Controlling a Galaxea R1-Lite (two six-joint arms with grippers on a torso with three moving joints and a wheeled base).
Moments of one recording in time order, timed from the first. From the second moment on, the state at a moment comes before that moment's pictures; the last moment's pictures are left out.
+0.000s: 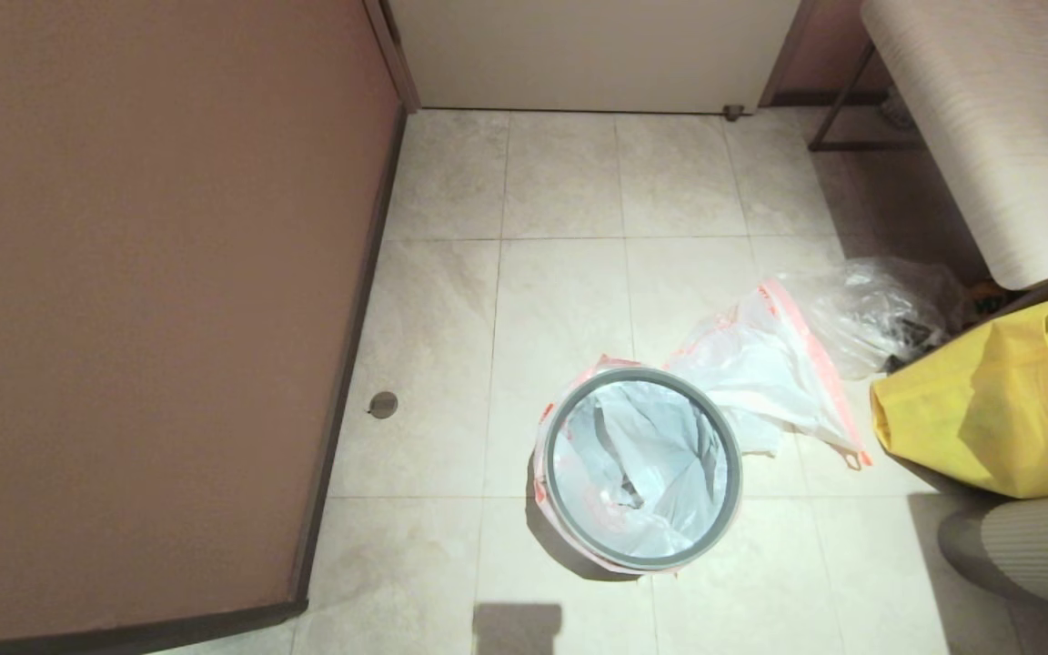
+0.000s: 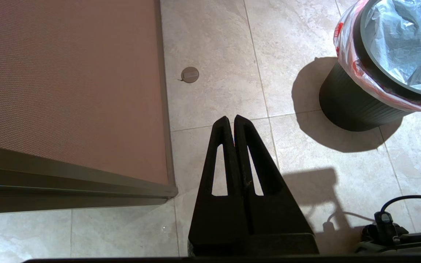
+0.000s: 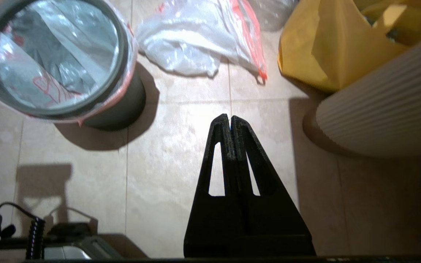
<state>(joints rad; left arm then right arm) 0.00 0.00 0.00 0.01 -0.05 0.14 0.00 0.00 -0.11 0.16 -0.06 0.00</state>
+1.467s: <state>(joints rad) 0.00 0.00 0.00 0.01 -0.05 0.14 0.00 0.00 -0.03 0.08 0.00 0.00</state>
